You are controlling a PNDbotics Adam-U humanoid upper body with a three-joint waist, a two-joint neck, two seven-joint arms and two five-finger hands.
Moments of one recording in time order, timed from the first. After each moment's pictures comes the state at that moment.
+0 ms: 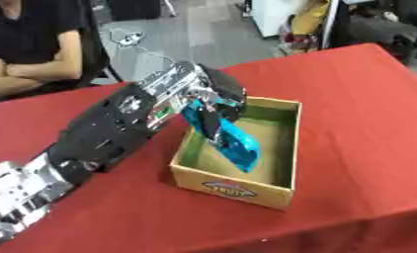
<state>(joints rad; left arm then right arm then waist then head) -0.85 0.33 -0.50 -1.26 -1.03 -0.26 -0.84 -0.38 -0.25 -0.11 -1.62 0.17 -0.25 -0.07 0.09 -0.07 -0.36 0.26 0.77</state>
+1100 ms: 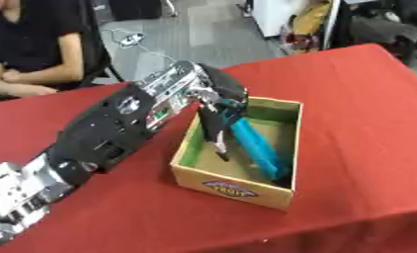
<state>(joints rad) -0.84 0.33 -0.50 -1.27 -1.02 -0.26 -0.84 -0.38 -0.25 -0.11 -1.62 0.17 -0.25 -0.07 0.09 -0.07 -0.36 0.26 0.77</state>
